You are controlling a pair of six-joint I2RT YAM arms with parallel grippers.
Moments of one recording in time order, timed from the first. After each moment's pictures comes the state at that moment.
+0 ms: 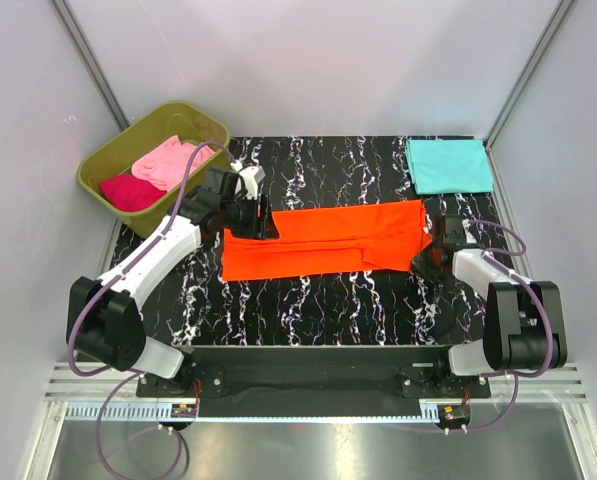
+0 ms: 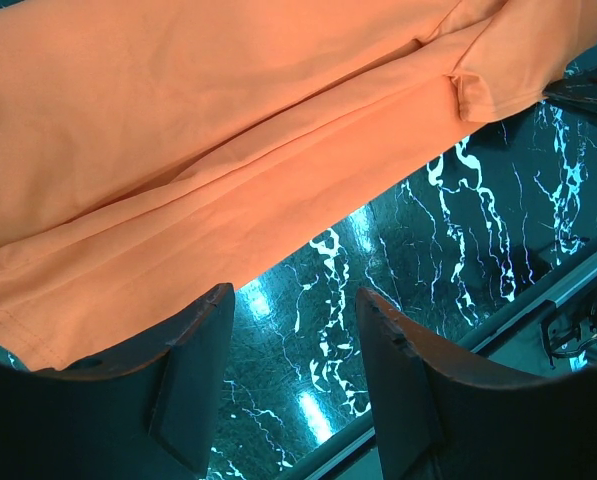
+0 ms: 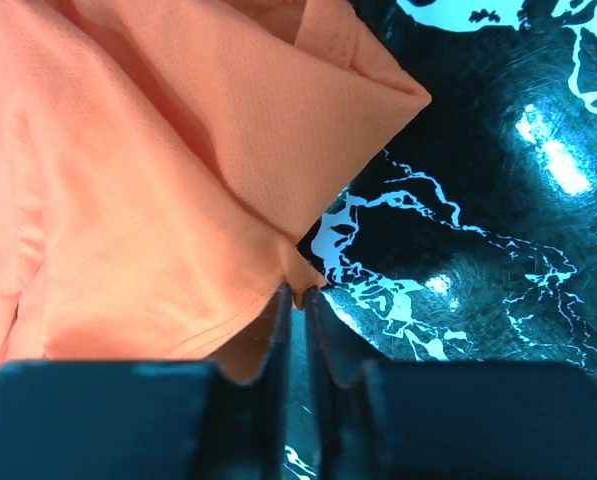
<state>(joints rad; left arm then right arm) -0.39 1.44 1.16 -0.55 0.36 -0.28 0.02 1.42 0.66 -0.31 0.03 0.89</state>
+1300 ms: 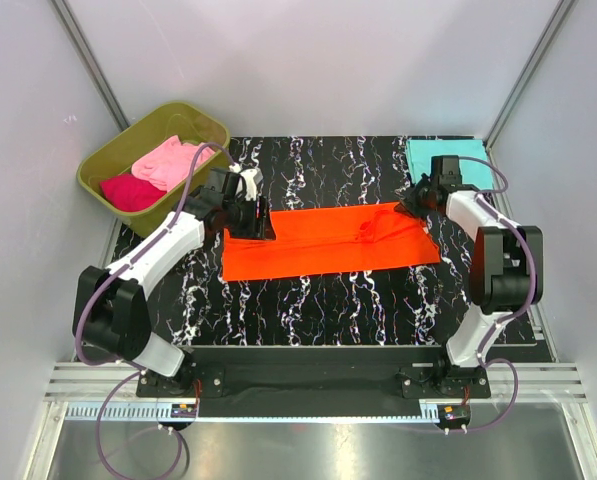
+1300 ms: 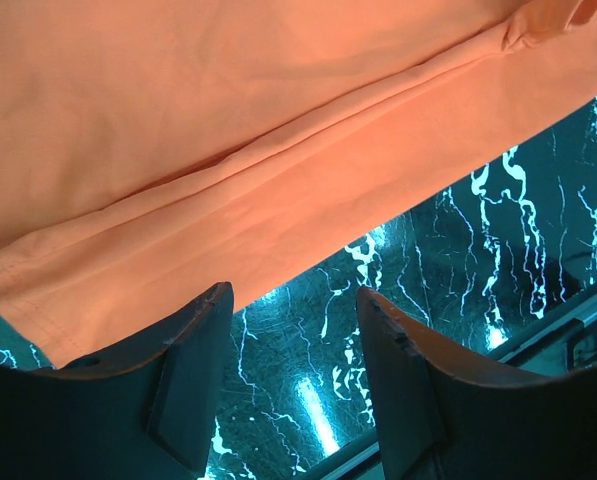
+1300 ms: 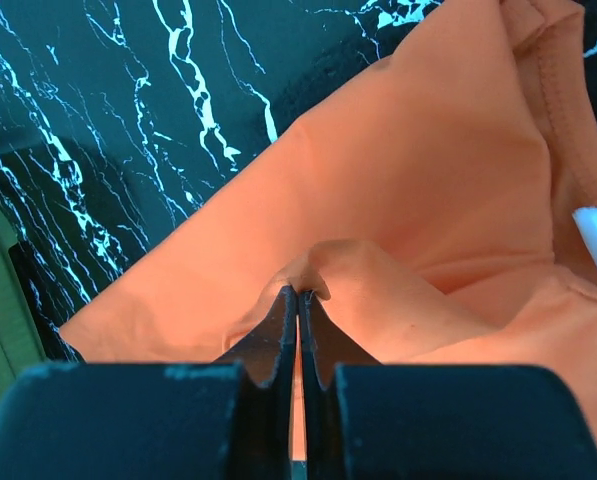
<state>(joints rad) -0.37 1.50 1.15 -0.55 0.32 -0.29 0.01 1.79 1.23 -0.32 -0.21 0.77</state>
